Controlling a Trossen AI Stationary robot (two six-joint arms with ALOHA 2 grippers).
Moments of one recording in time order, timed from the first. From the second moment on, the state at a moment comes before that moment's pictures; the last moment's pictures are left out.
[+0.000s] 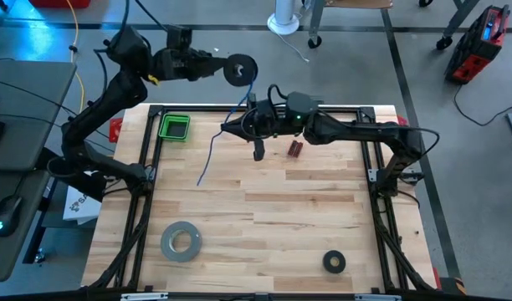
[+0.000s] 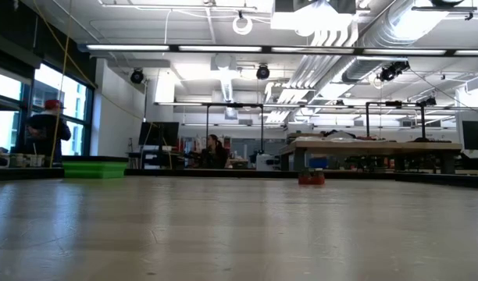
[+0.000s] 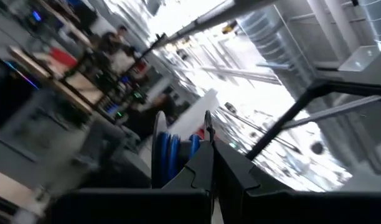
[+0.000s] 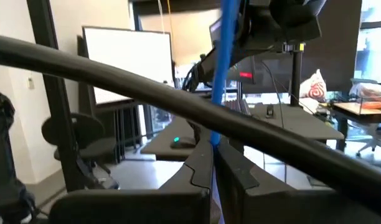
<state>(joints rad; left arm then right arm) 0.56 1.35 1.70 0.03 0.64 -1.02 -0.16 1.76 1.58 0.36 -0.31 0.09</state>
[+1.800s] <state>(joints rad) 0.40 1.27 1.70 -0.43 0.71 -1.05 -0.29 1.75 1.66 0.48 -0.36 0.08</state>
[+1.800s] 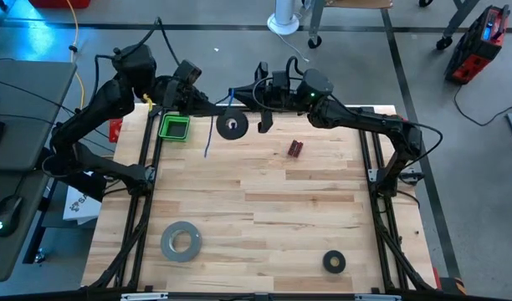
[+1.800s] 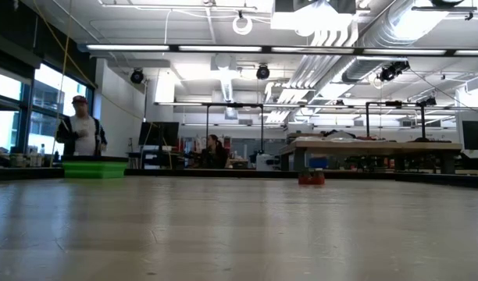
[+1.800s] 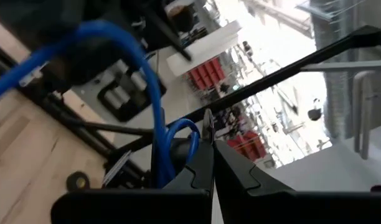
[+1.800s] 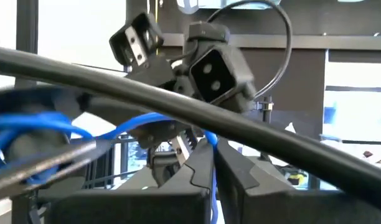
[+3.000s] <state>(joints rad) 0.46 1.12 1.70 -0.68 0.36 -0.18 -0.35 1.70 1.66 0.21 -0.55 0.19</state>
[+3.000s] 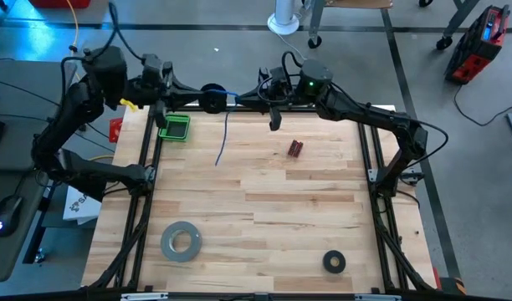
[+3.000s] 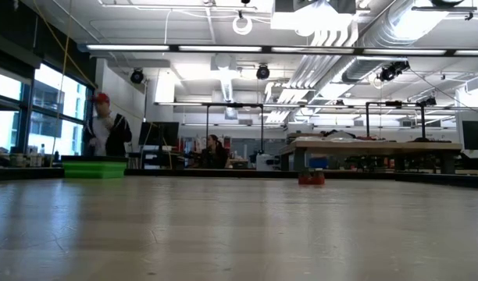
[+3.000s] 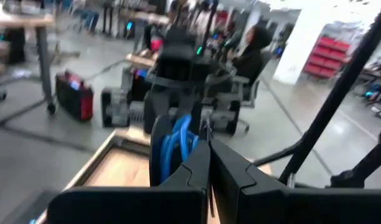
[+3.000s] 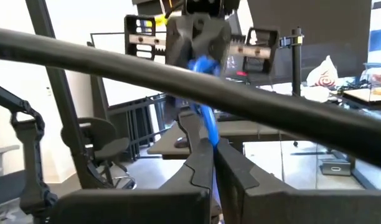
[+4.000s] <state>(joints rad) 0.45 1.12 1.70 -0.51 0.31 -0.16 -0.29 1.71 1.66 0.18 -0.55 0.20</state>
